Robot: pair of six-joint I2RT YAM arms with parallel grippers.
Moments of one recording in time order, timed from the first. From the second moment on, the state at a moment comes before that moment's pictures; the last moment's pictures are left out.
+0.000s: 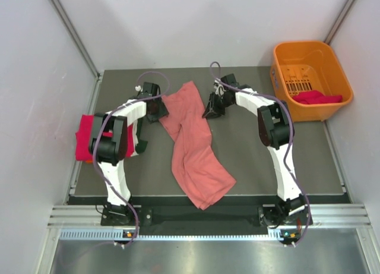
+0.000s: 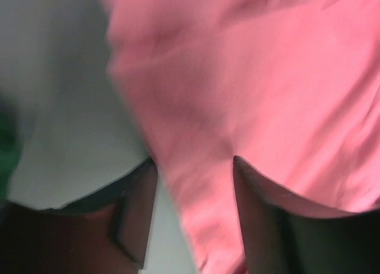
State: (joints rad) left arm -0.20 1.98 1.35 -0.37 -0.04 -0.64; right arm 0.38 2.37 1.87 -0.52 -0.60 0.53
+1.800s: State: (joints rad) left arm -0.26 1.19 0.77 -0.40 0.18 -0.59; right arm 0.48 1.22 0.52 -0.23 -0.30 0.61
